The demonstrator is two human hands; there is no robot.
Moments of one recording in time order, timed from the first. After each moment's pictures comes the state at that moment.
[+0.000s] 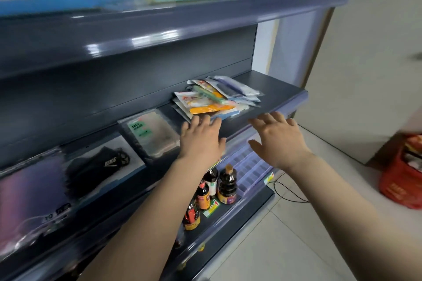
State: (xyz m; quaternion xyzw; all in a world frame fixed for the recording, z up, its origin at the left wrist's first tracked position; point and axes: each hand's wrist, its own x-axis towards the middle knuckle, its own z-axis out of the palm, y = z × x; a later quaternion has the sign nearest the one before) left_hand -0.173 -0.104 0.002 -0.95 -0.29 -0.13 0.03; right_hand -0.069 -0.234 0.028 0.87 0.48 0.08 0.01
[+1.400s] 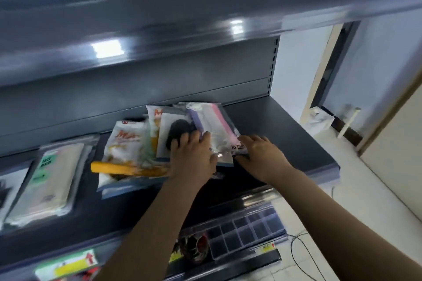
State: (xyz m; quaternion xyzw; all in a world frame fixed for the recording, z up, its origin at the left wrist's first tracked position) left_hand 0.151 -0.035 -0.040 -0.86 -0.51 -0.06 0.04; right_hand 0.311 -0.083 -0.053 0.75 0.65 -0.09 -0.11
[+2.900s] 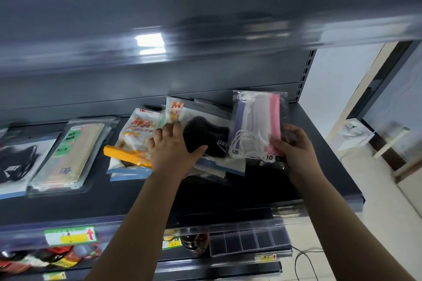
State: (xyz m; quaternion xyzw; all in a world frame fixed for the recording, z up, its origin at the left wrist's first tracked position) left_hand 0.123 -0.011 -0.043 -0.72 -0.69 -0.10 -0.02; right_hand 0.364 -0.054 -0.070 0.54 0.30 -0.46 -0.64
